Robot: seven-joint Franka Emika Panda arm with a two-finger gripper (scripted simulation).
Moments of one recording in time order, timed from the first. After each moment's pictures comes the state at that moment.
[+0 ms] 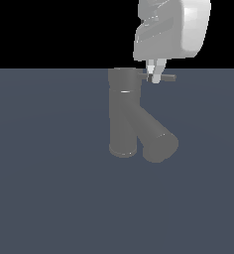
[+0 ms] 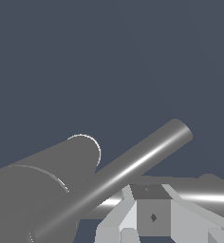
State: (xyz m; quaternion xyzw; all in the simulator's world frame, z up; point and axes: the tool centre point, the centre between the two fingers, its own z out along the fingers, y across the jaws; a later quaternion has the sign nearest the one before) arm -0.091 -0.083 0.270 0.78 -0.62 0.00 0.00
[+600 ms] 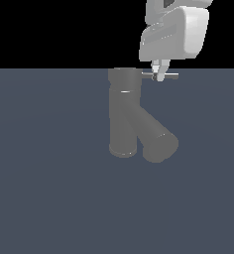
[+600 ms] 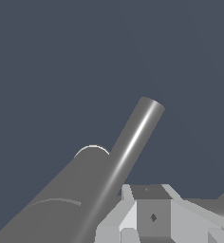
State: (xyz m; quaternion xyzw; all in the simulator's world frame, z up) arm -0.055 -0.104 0.270 0.78 -0.62 0.00 0.00
